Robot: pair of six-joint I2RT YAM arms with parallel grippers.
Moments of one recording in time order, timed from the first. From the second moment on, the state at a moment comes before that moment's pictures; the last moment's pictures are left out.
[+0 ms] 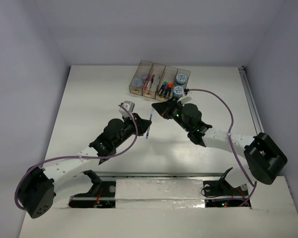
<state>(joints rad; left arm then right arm) -0.76 1.00 0.48 0.37 -0.03 -0.56 0.75 1.43 0.75 0.65 0.11 0.96</state>
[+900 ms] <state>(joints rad) -0.76 1.03 0.49 0.36 -0.01 -0.55 0.75 1.43 0.75 0.66 0.12 0.96</state>
